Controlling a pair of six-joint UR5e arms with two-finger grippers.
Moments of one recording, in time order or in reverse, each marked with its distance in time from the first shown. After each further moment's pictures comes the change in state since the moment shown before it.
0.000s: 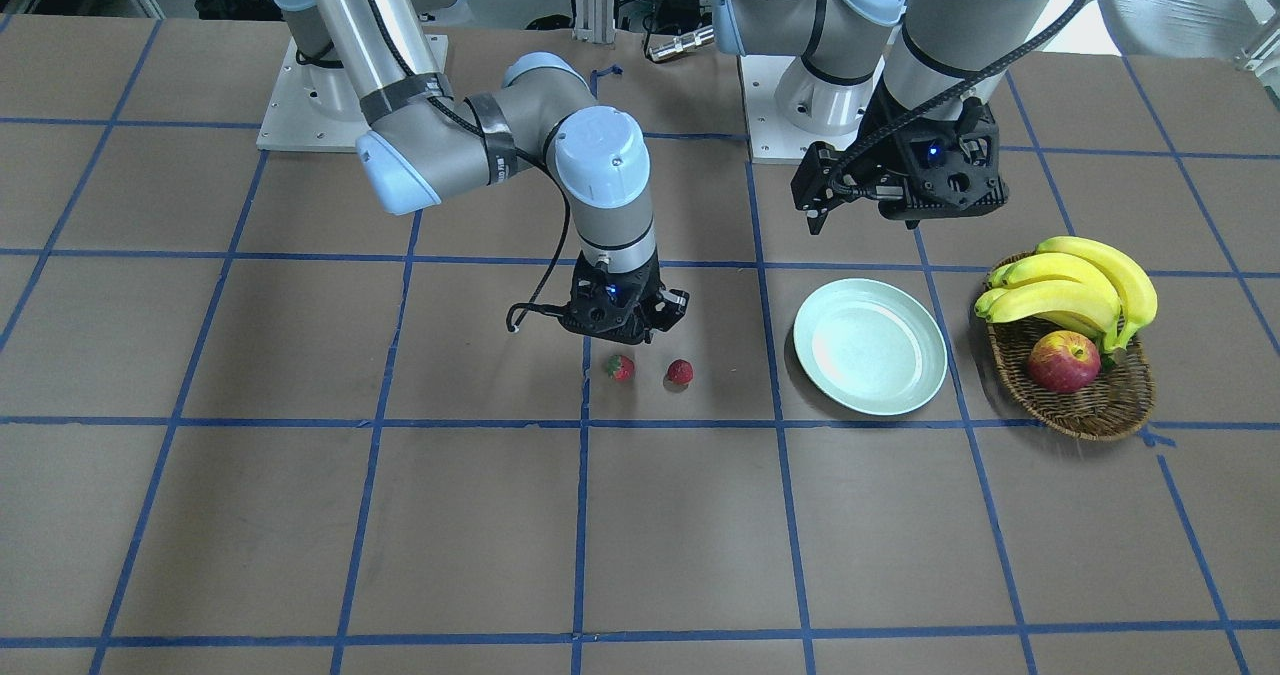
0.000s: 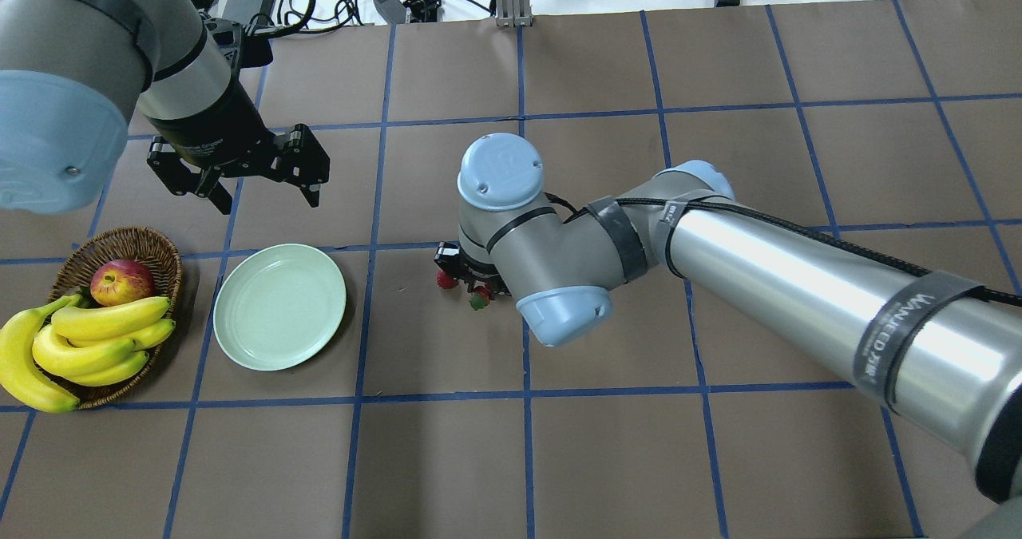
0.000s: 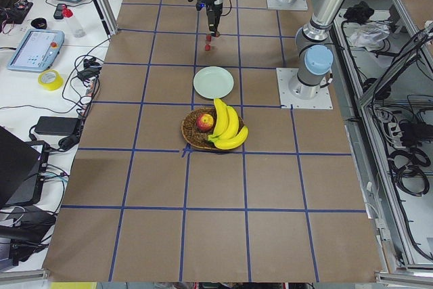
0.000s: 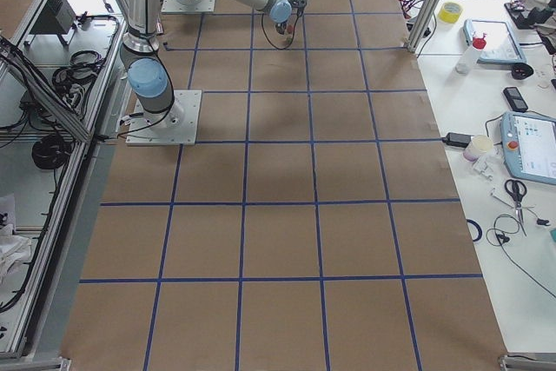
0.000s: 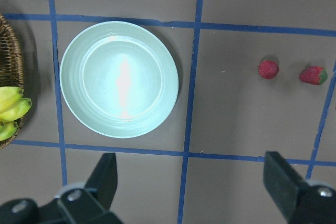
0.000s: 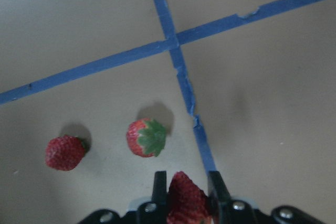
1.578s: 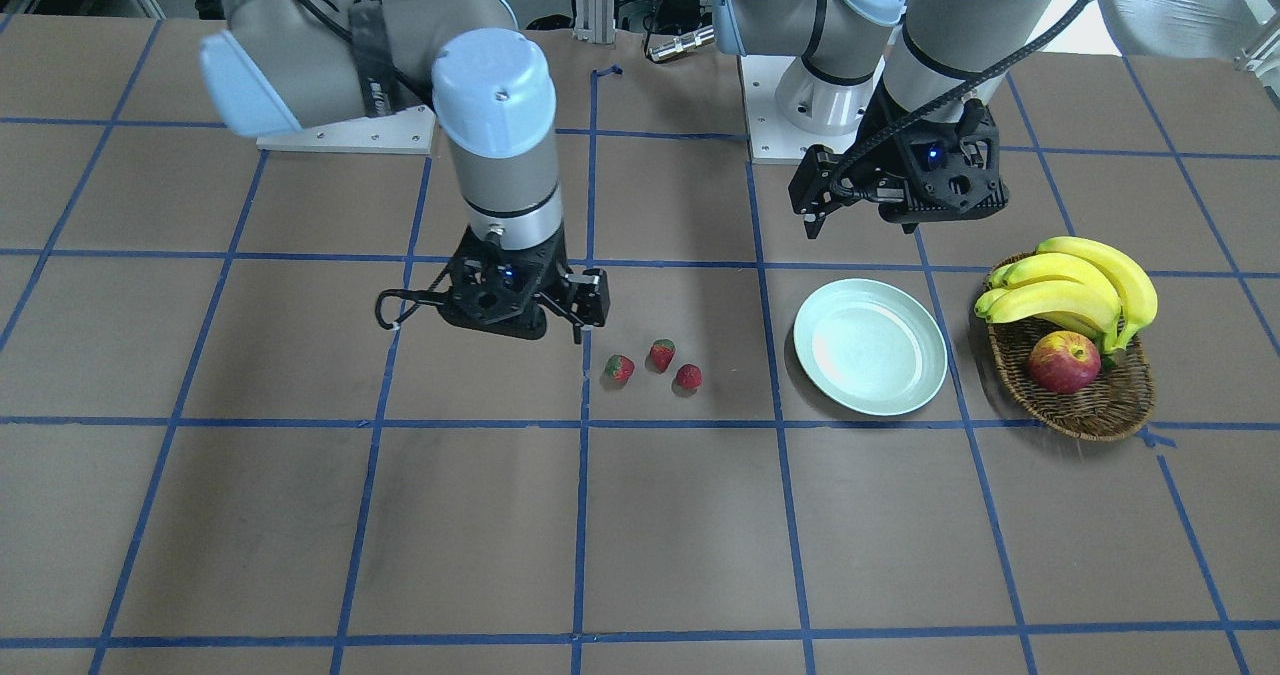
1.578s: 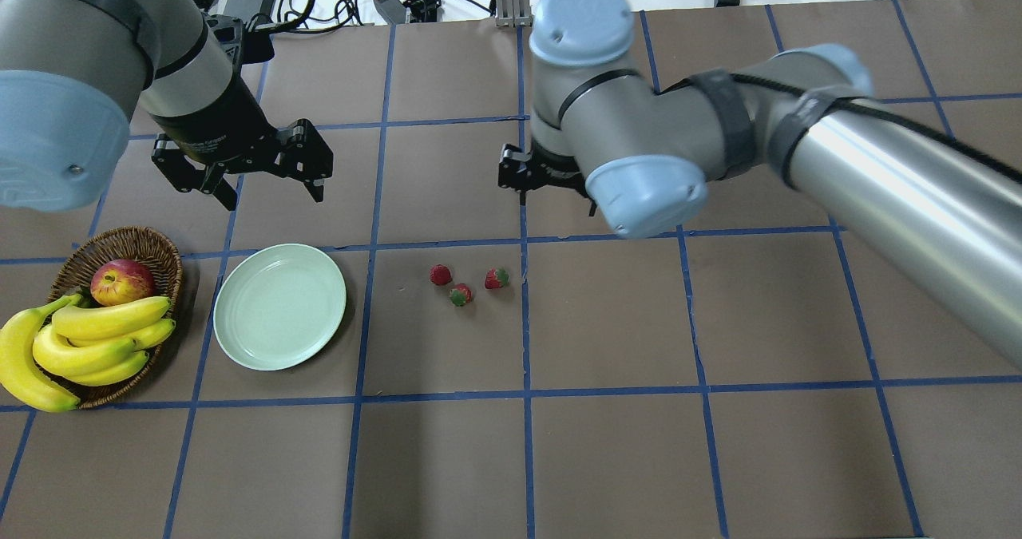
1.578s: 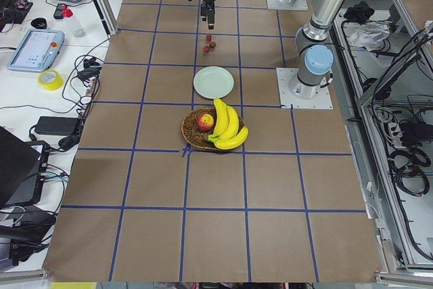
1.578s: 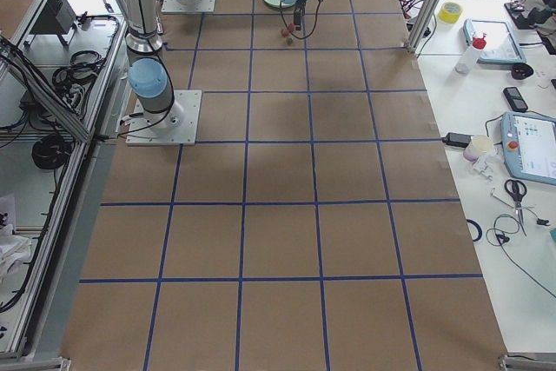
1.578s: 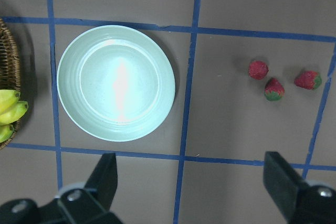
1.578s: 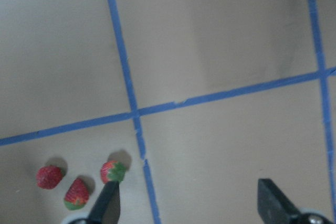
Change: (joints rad) left arm -0.002 -0.009 0.000 0.020 -0.047 -0.007; right arm -0.241 -0.218 -0.149 0.394 -0.088 -0.345
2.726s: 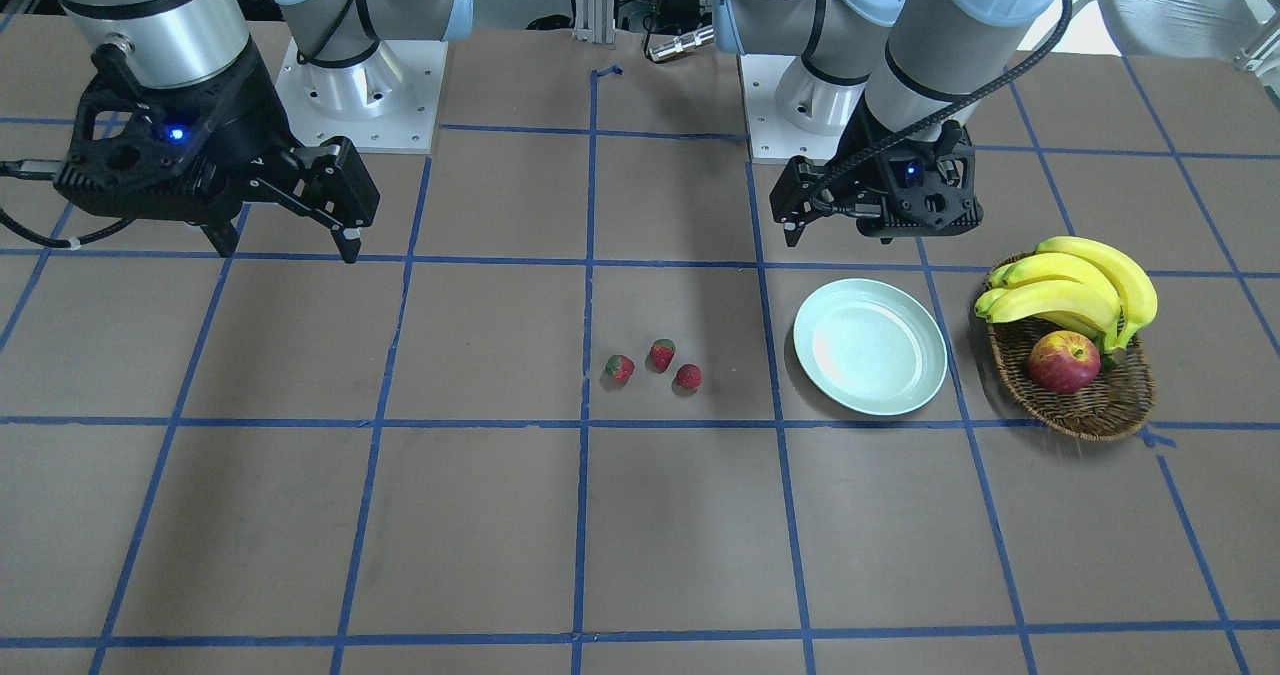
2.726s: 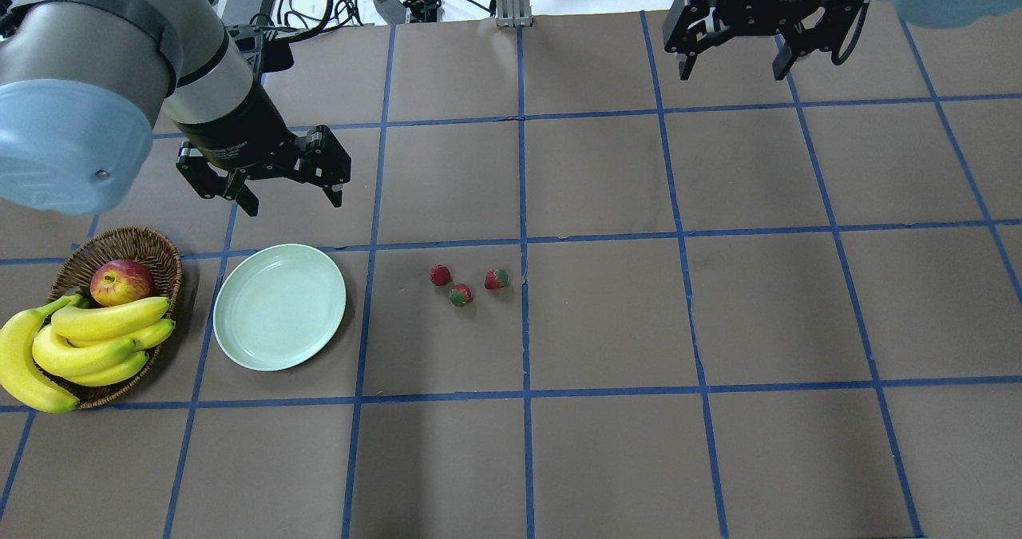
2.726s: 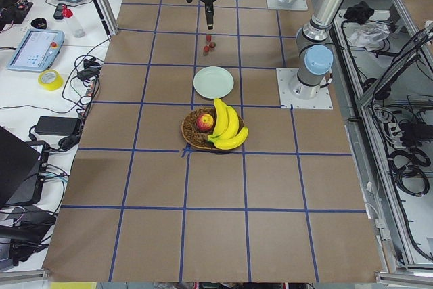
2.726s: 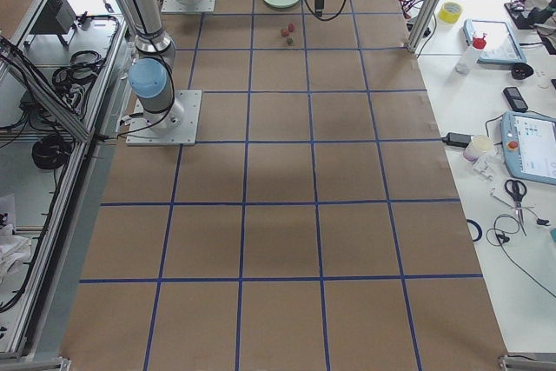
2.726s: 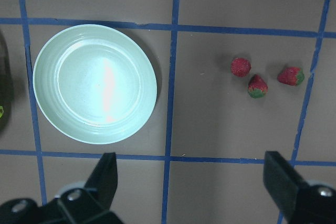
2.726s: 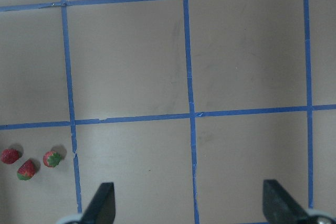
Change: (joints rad) left arm -0.010 -0.022 -0.023 0.030 -0.009 -0.006; right arm -0.231 -0.127 -0.242 0.325 -0.013 -0.373
